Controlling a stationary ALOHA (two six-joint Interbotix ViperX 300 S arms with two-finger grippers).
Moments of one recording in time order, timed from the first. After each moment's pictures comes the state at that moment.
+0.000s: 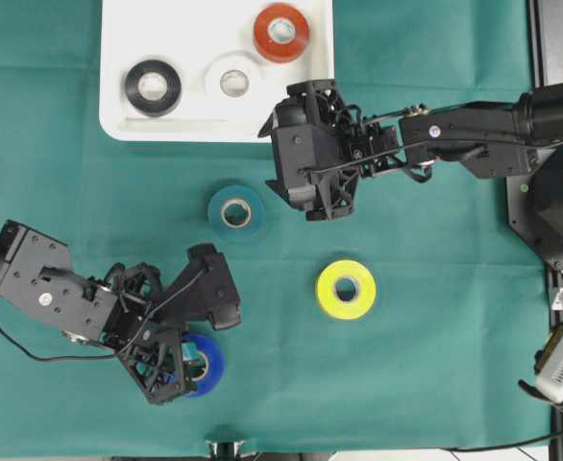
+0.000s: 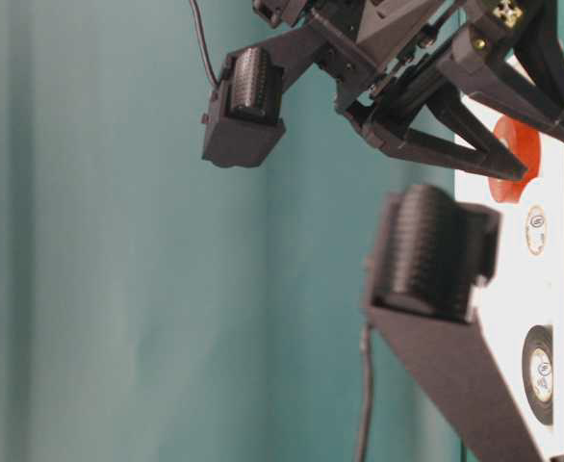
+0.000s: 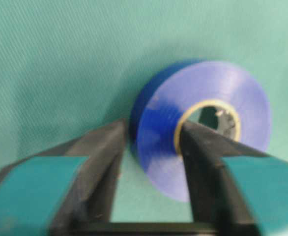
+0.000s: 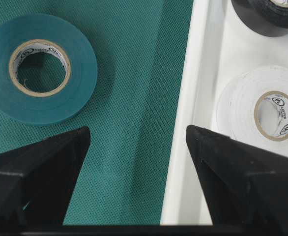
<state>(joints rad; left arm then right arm) -0.42 0.31 0.38 -0.02 0.39 -0.77 -0.05 0.01 0.71 -0.46 0.09 0.31</state>
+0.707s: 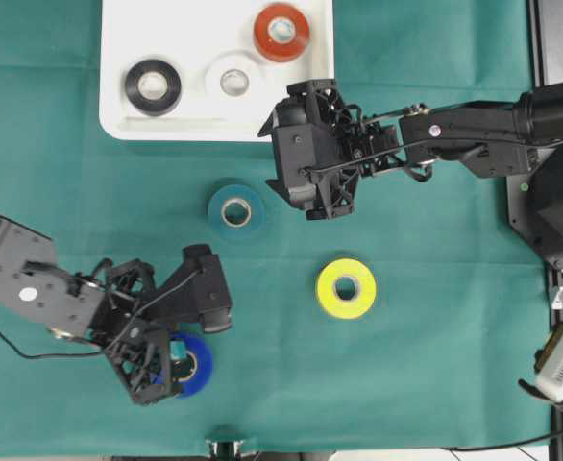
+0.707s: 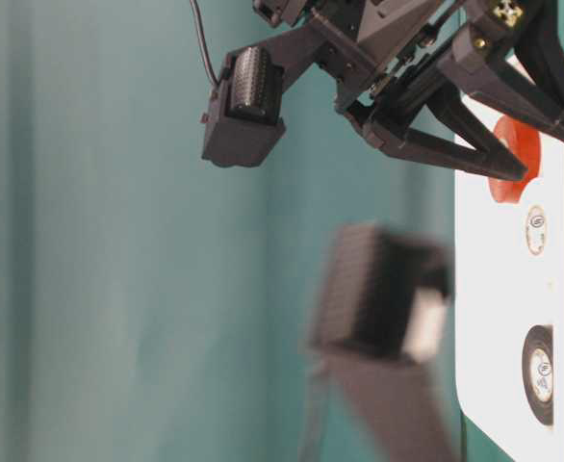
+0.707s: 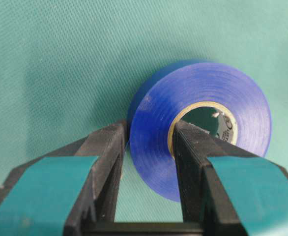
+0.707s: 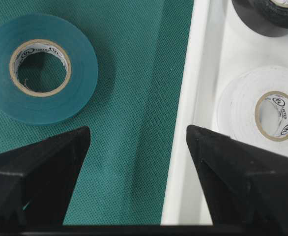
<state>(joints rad) -0.42 0.22 0.42 -0.02 0.40 -0.72 -0.05 0.01 0.71 -0.46 0.09 0.31</state>
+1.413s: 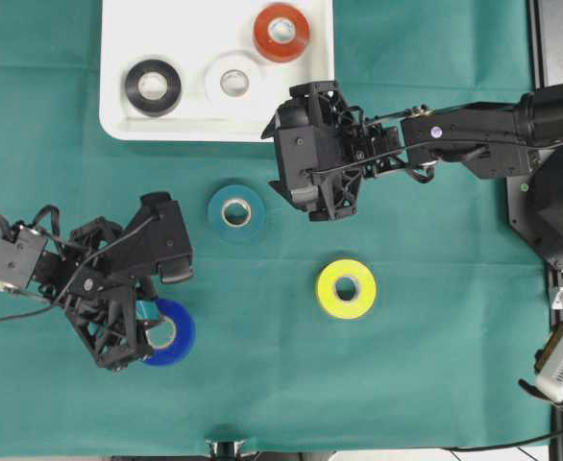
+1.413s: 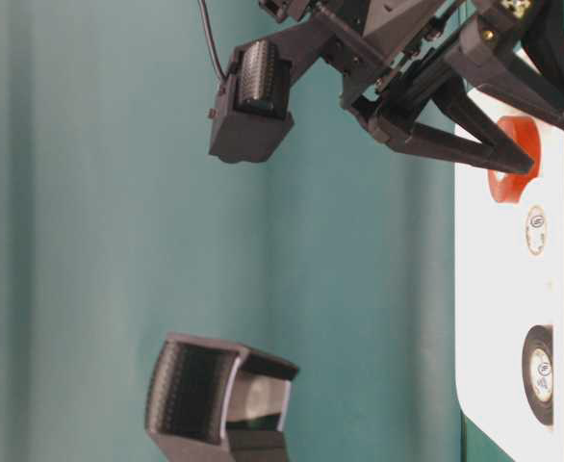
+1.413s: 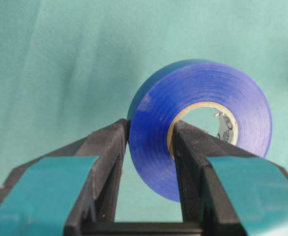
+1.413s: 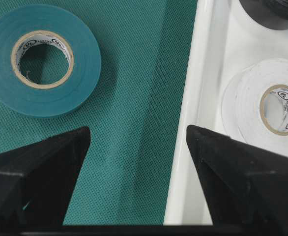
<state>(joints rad) -0.34 0.02 0.56 -0.02 0.42 -0.69 -0.05 0.01 0.72 -0.46 0.09 0.31</state>
